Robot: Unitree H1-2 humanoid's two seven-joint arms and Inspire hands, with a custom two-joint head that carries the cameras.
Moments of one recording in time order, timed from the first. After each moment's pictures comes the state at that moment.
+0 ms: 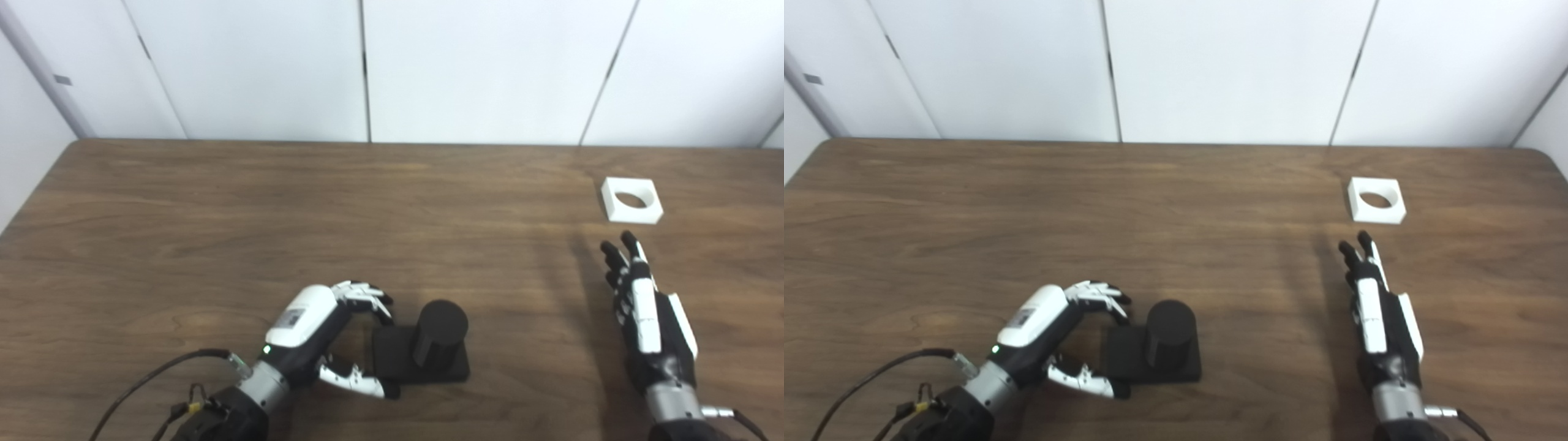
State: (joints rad) left arm 0.07 0.35 -0.41 -0.25 0.59 -0.09 -0.17; right arm 0.23 -0.13 -0.03 -0.36 0.10 0.14 -0.10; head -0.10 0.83
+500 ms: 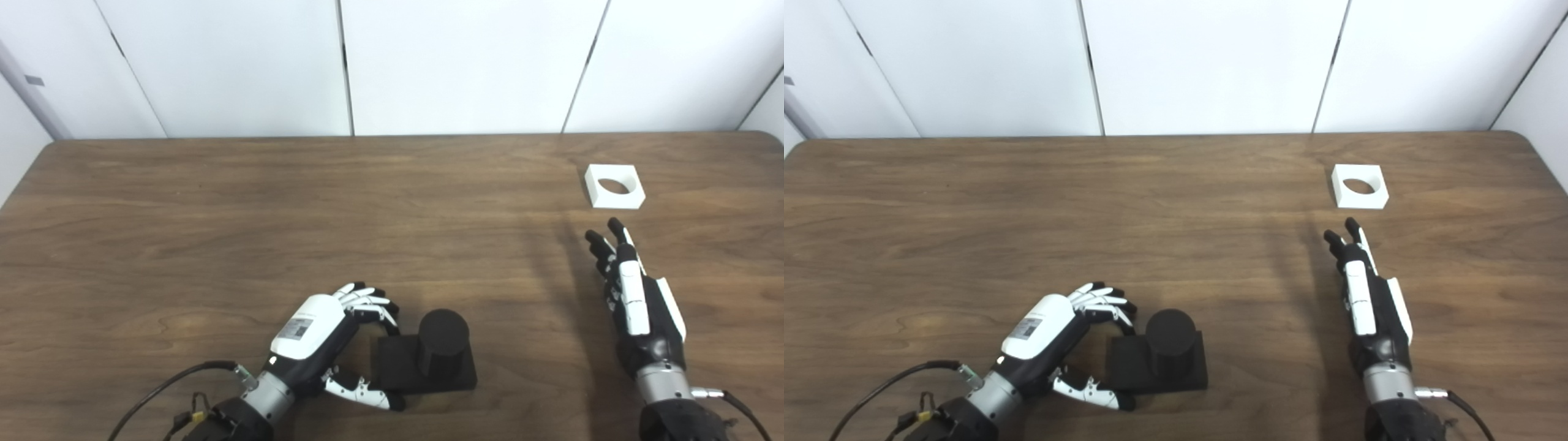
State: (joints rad) left arm 0.08 0.32 -0.43 -0.25 0.73 -0.10 -0.16; right arm 0.23 -0.14 -0.05 -0.38 0.09 0.19 -0.12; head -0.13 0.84
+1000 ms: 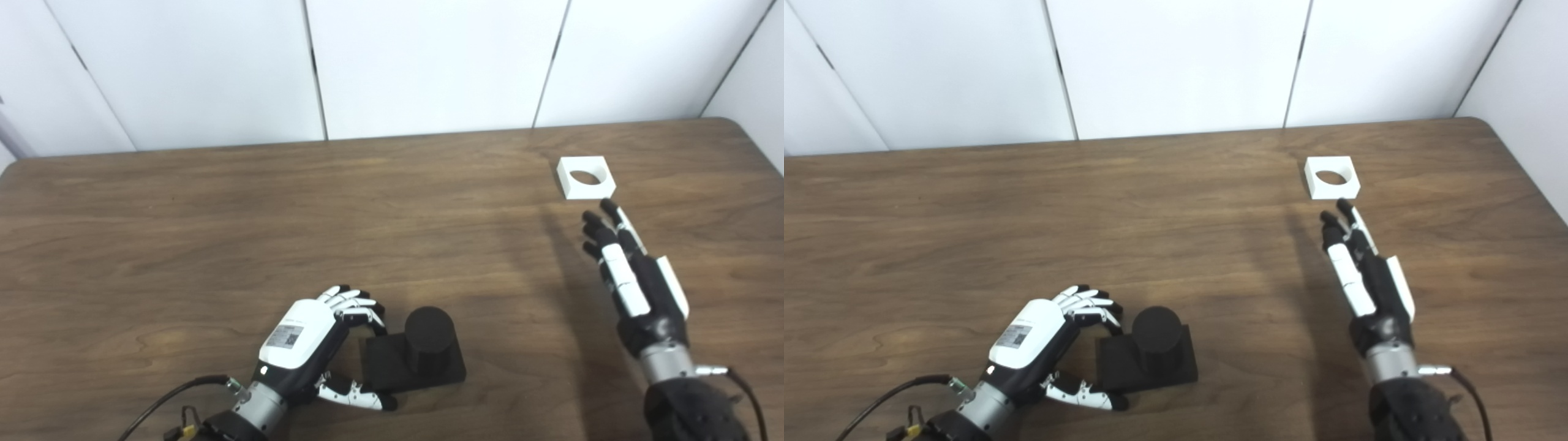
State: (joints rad) left arm 0.09 0.29 -0.43 -0.25 0.80 -0.08 -0.16; right arm 0.19 -0.19 -0.13 -0.45 0.12 0.27 -0.09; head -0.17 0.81
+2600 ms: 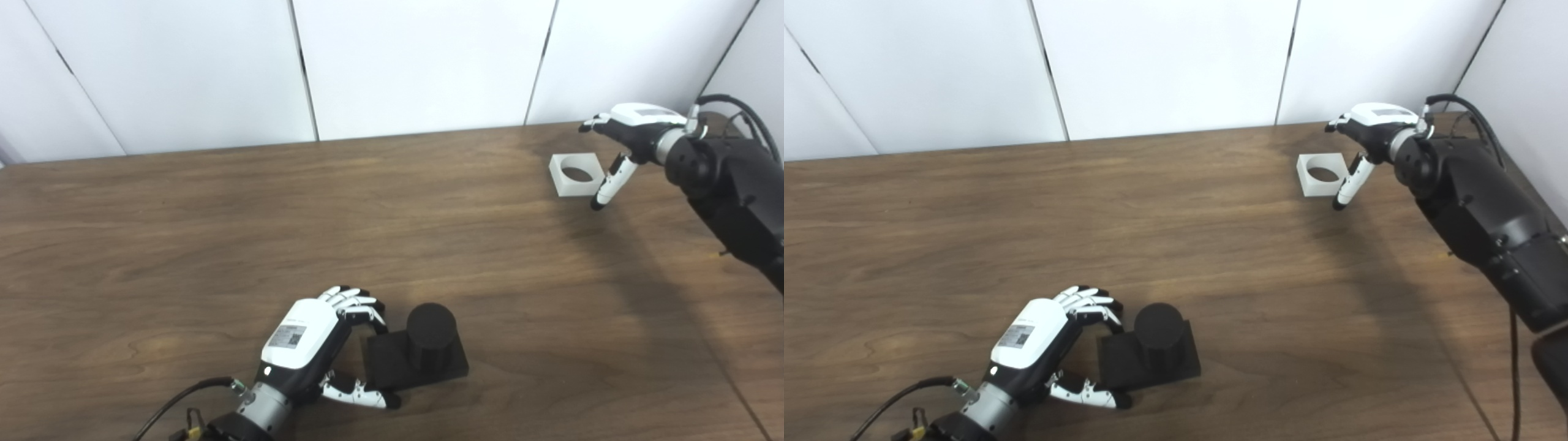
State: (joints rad) left arm 0.09 0.27 -0.44 -0.26 0.84 -0.05 -0.17; right arm -0.64 -0.77 0.41 0.23 -0.74 0.38 0.57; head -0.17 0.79
